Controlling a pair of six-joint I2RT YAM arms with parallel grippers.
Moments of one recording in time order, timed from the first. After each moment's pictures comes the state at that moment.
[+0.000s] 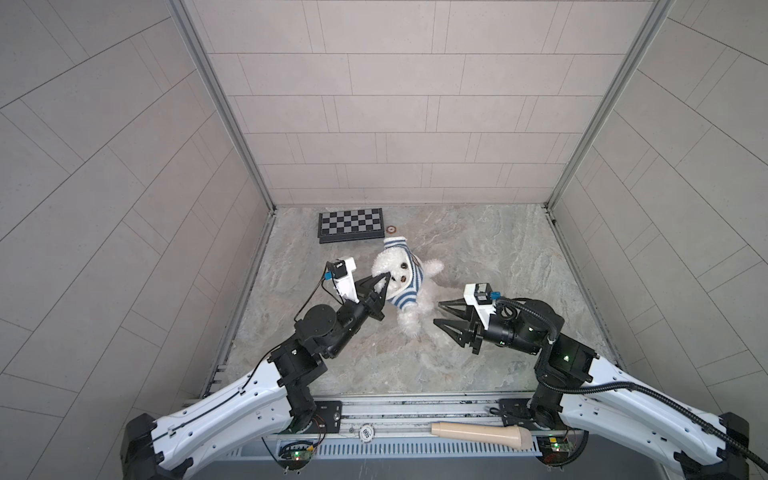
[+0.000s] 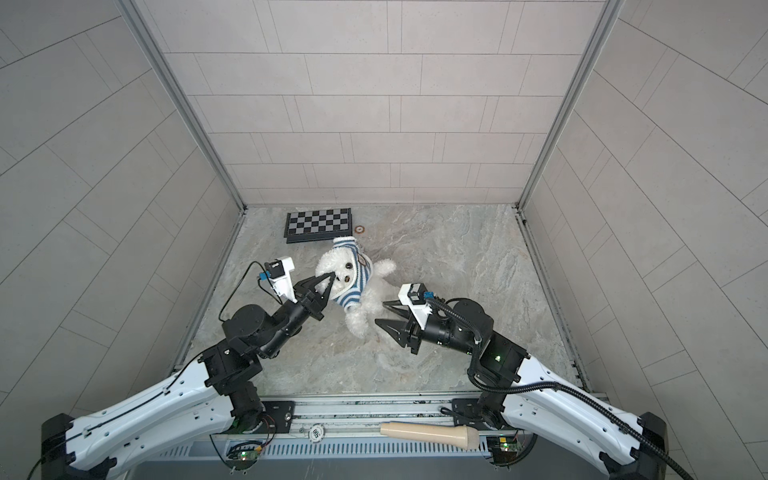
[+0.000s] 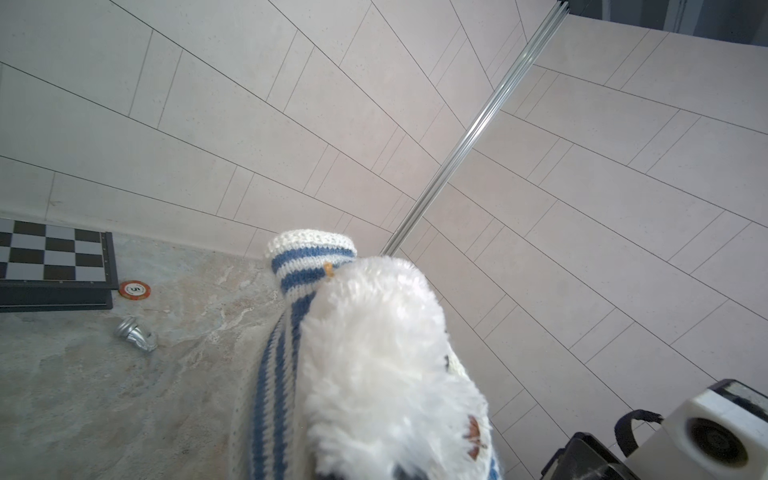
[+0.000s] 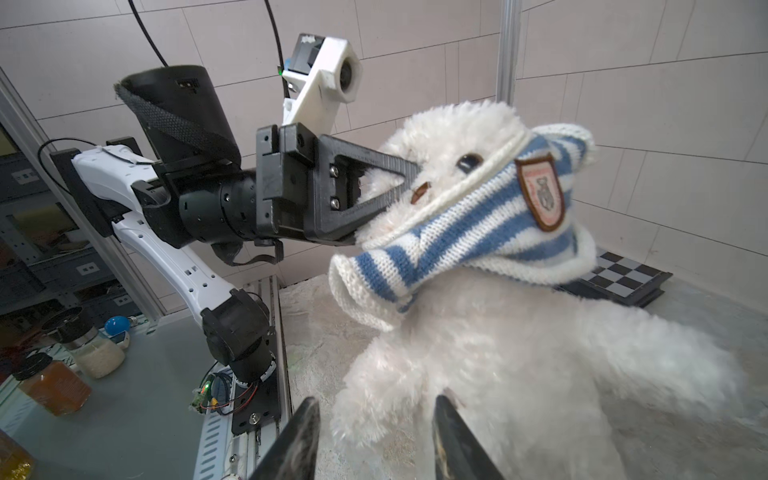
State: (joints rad) left arm -0.92 0.72 0.54 0.27 -0.28 -0.59; right arm 0.87 0.73 0.57 0.10 -0.32 0.14
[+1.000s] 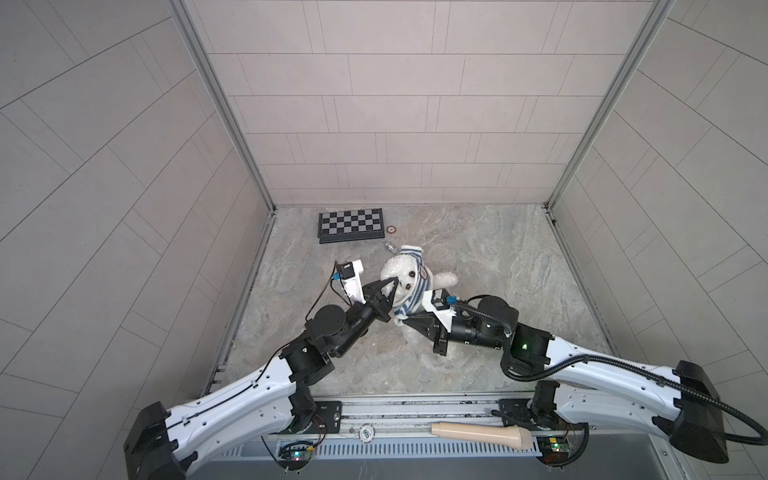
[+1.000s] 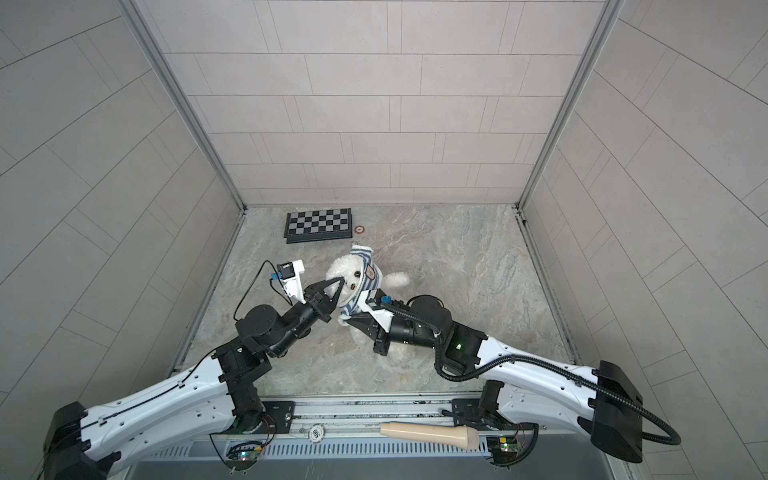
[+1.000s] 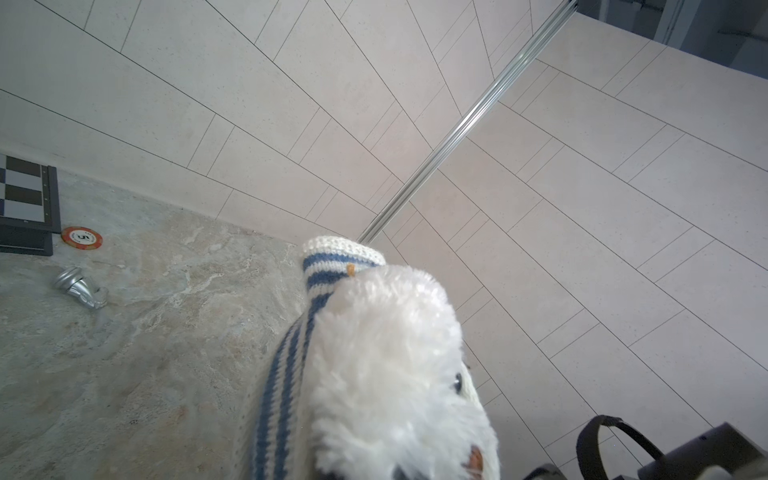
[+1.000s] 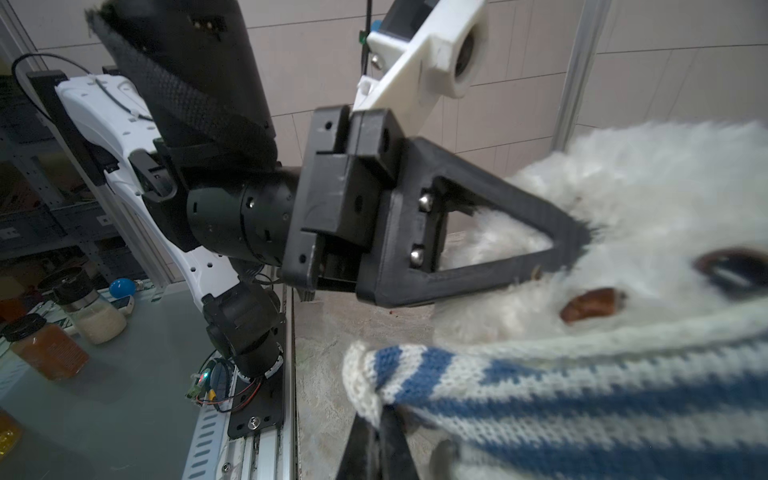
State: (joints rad) left arm -0.92 0.78 0.49 0.37 -0.25 -0.71; right arm 1.04 1.03 0.66 0.25 -0.27 0.06
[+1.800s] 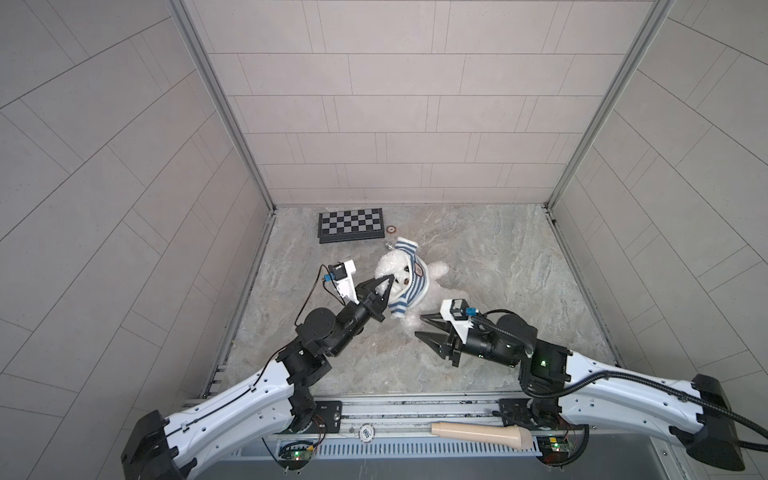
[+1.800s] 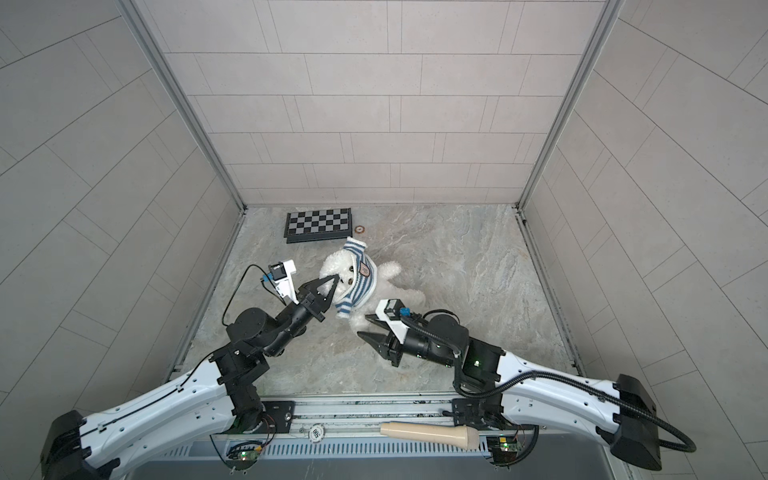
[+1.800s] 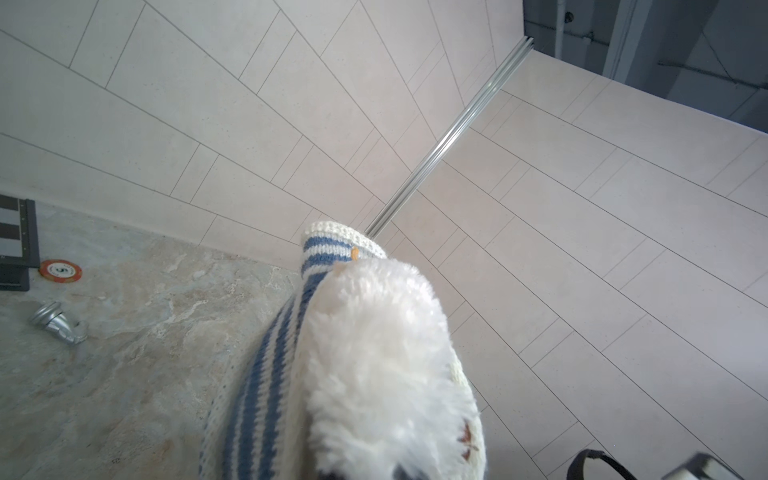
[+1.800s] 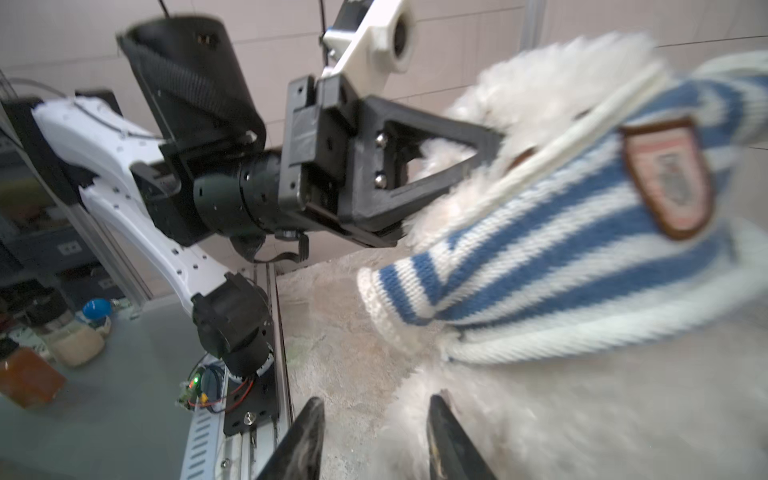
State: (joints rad) left arm -0.88 0.72 0.44 0.47 -0.15 -0.64; right arm 1.08 0.75 0.50 0.21 -0.07 0.15
